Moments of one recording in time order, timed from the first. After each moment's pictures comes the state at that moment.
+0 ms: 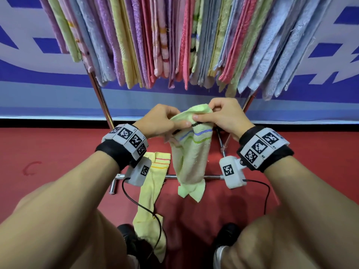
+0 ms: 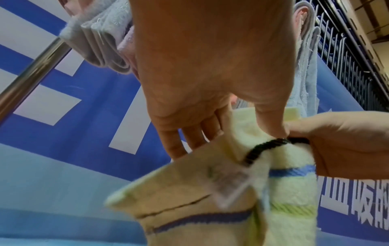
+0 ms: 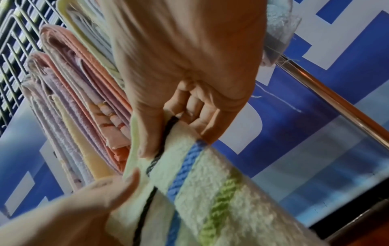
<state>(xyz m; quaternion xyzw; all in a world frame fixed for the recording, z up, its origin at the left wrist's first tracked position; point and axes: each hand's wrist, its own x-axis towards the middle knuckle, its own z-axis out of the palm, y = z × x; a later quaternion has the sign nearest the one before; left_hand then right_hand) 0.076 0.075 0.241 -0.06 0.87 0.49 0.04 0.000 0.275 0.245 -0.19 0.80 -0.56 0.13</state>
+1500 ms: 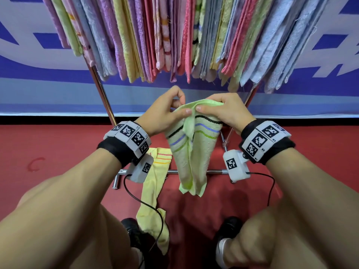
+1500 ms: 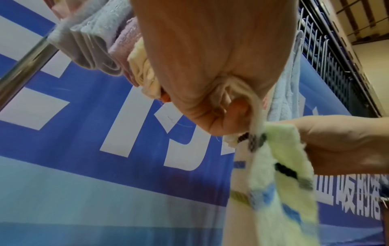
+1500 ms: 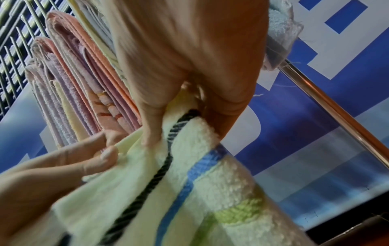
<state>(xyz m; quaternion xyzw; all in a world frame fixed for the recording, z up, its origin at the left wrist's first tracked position) 0.082 0.076 0.239 0.08 0.86 0.50 -0.07 -0.001 0.275 0.245 -0.20 0.84 -0.50 0.10</state>
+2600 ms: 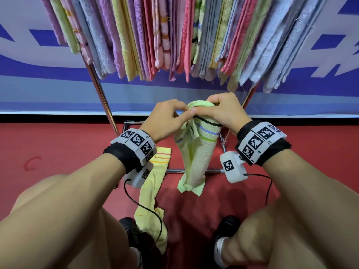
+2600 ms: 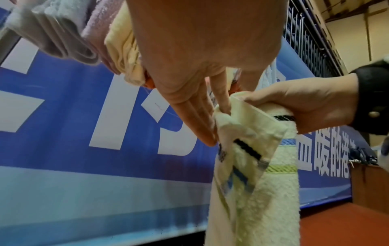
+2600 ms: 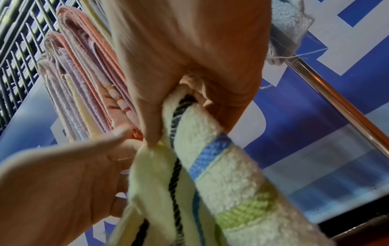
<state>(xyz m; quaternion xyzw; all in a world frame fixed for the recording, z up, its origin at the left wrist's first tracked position) 0.085 0.091 0.227 0.01 0.91 0.39 -0.12 0.002 0.270 0.243 -0.19 0.85 -0.48 0.10</state>
